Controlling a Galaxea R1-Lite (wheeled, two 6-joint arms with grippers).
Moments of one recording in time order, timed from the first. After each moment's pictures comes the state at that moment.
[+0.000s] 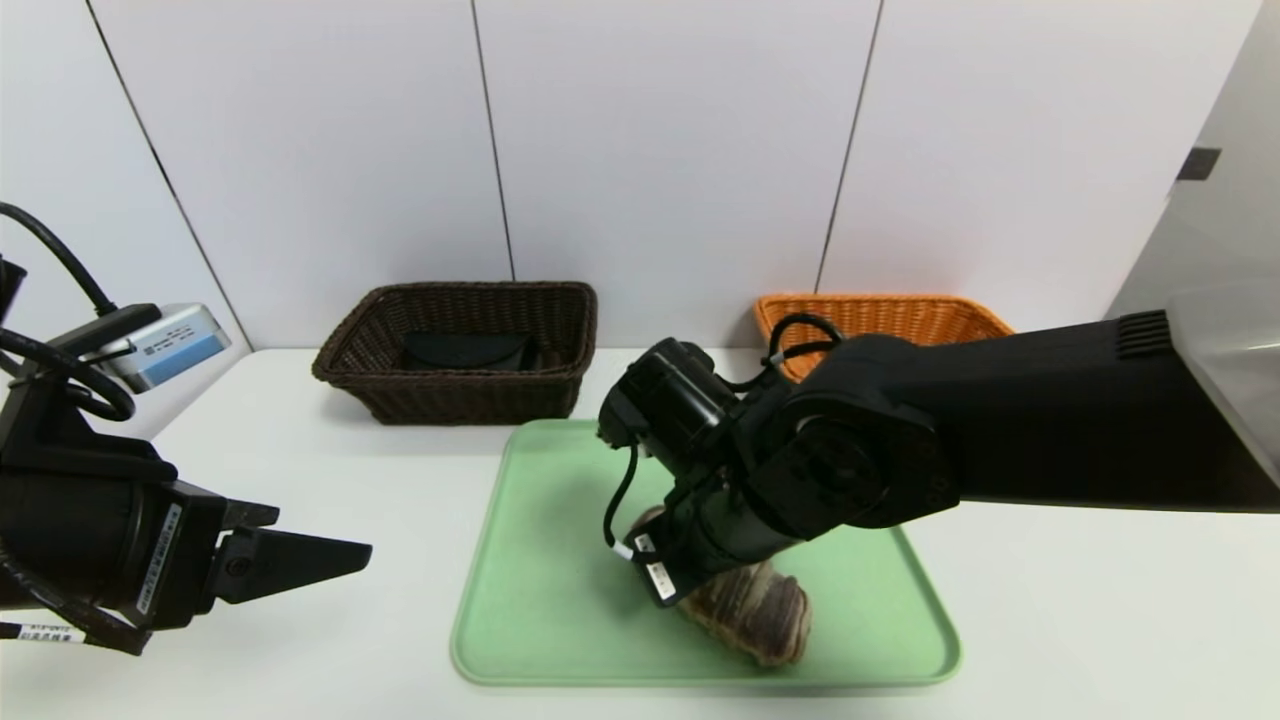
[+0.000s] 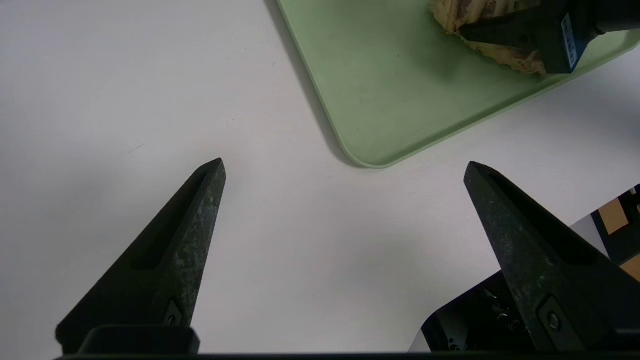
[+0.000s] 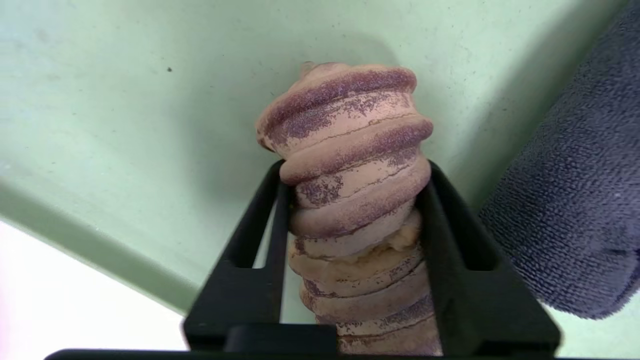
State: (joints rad) left arm -0.27 1.20 -0.98 0.51 -0.29 -0.05; right arm 0.88 2.07 -1.55 0.53 -0.19 0.21
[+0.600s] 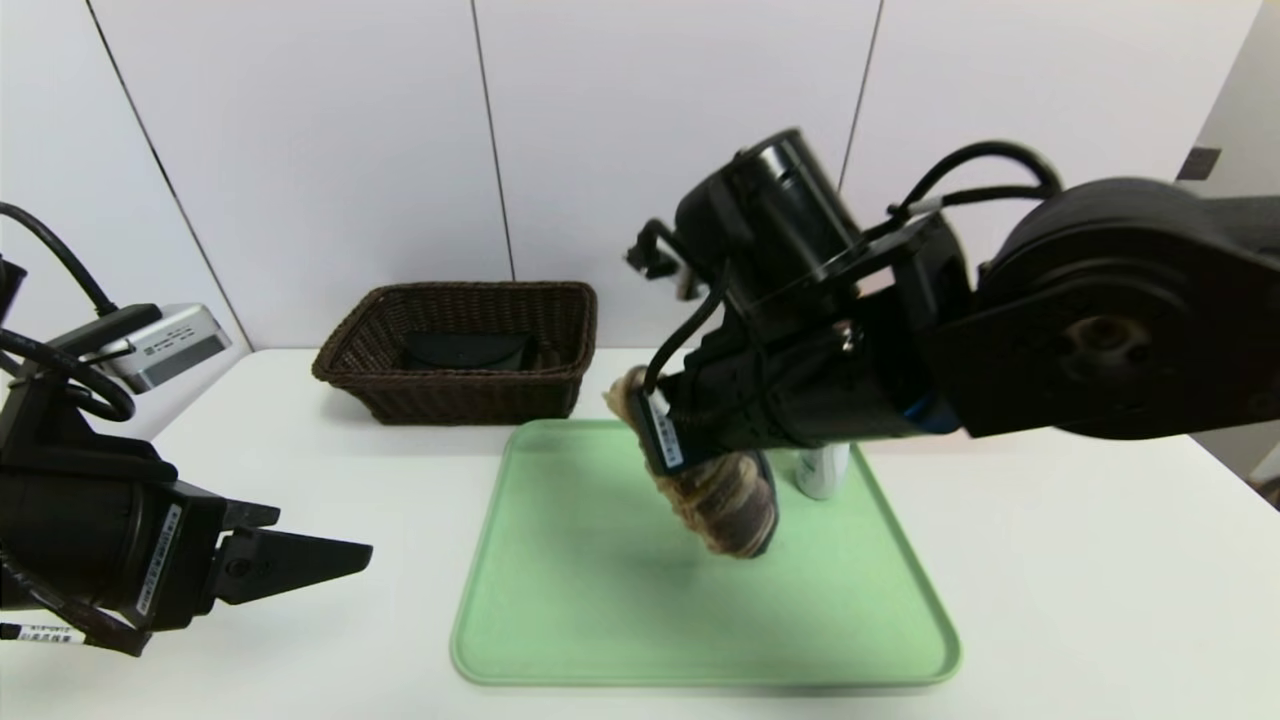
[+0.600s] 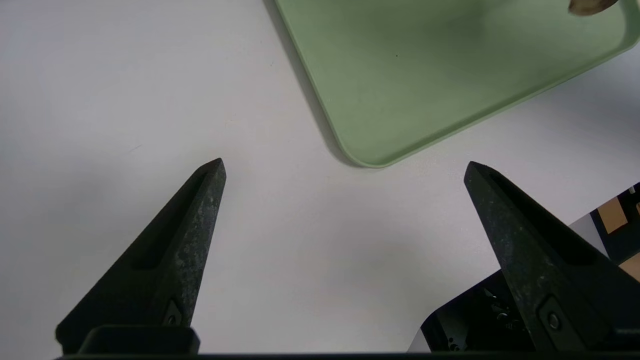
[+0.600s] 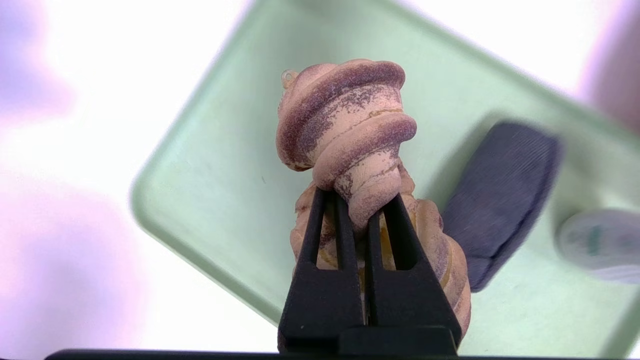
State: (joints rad) left arm -0.27 1.20 -0.98 0.51 -0.29 -0.05; right arm 0.87 1.87 -1.63 0.43 -0.19 0.21
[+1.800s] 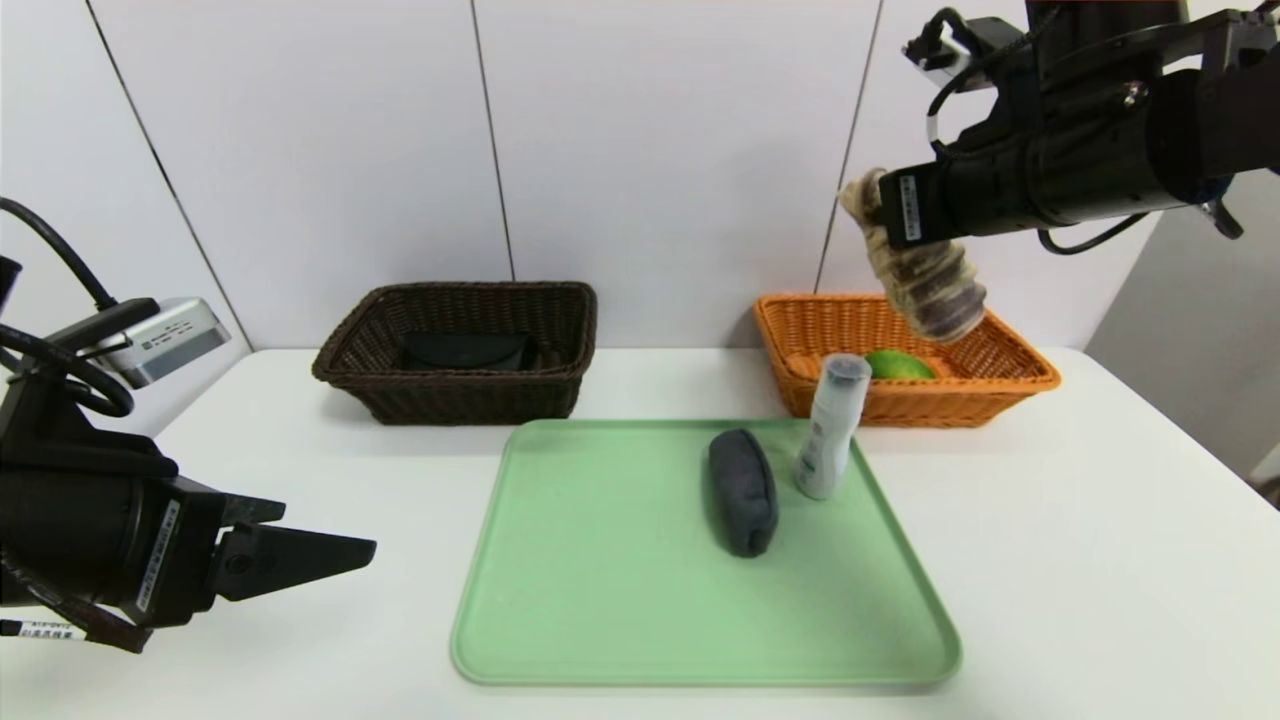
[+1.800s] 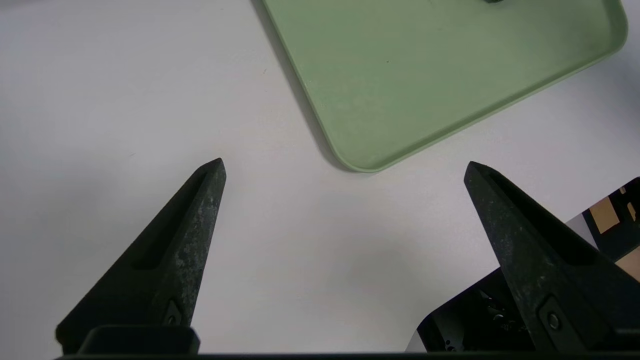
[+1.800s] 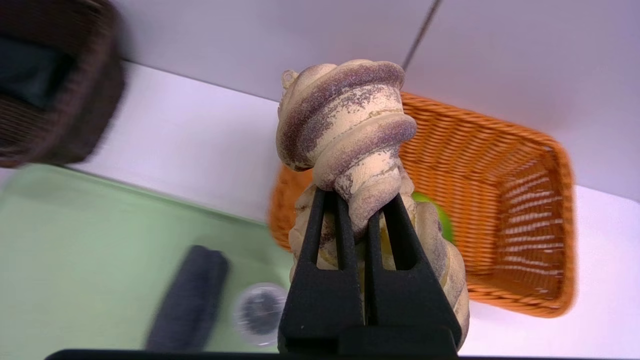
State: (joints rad) left arm -0.27 1.20 -0.98 0.50 -0.30 -0.05; right arm 0.40 1.79 -1.79 0.42 -0.22 -0.06
